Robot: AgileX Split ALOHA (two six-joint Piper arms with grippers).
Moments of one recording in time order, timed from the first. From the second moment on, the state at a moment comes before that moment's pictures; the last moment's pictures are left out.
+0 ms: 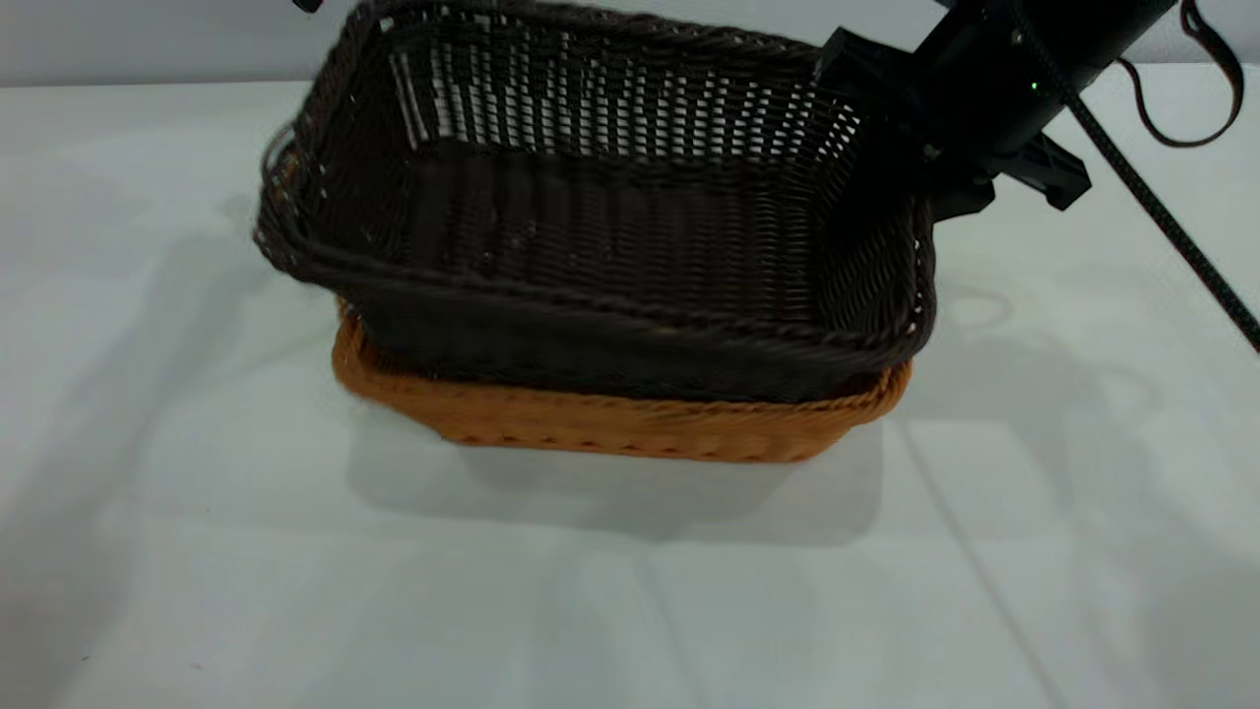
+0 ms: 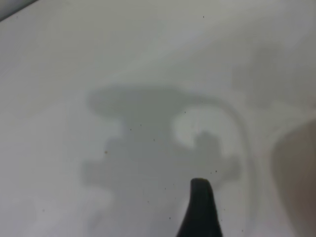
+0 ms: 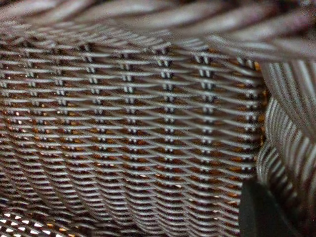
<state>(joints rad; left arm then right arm) -0.12 2.24 -1.83 -0.24 0.72 0.51 0.24 2.12 -1.18 0.87 0.61 -0.40</state>
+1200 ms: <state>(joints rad) -0.11 1.78 -1.83 -0.24 0.99 0.35 -0.11 1.68 -1.18 0.90 0.74 -0.64</state>
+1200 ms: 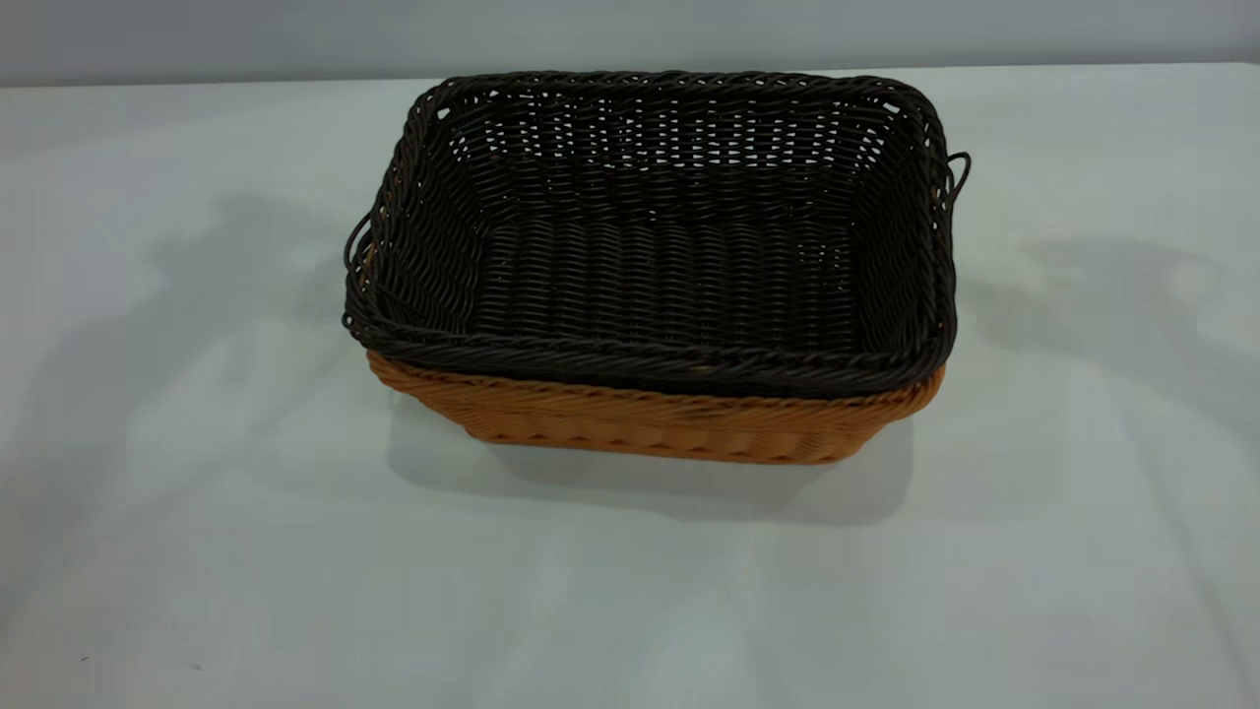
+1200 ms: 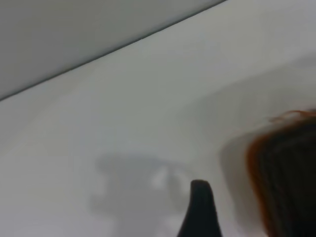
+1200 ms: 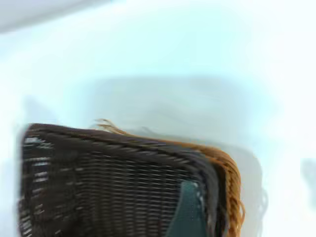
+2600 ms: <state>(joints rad) -0.11 0.18 -0.77 -0.09 1.17 0.09 -0.16 0.18 -0.61 0.66 1.25 -0.54</state>
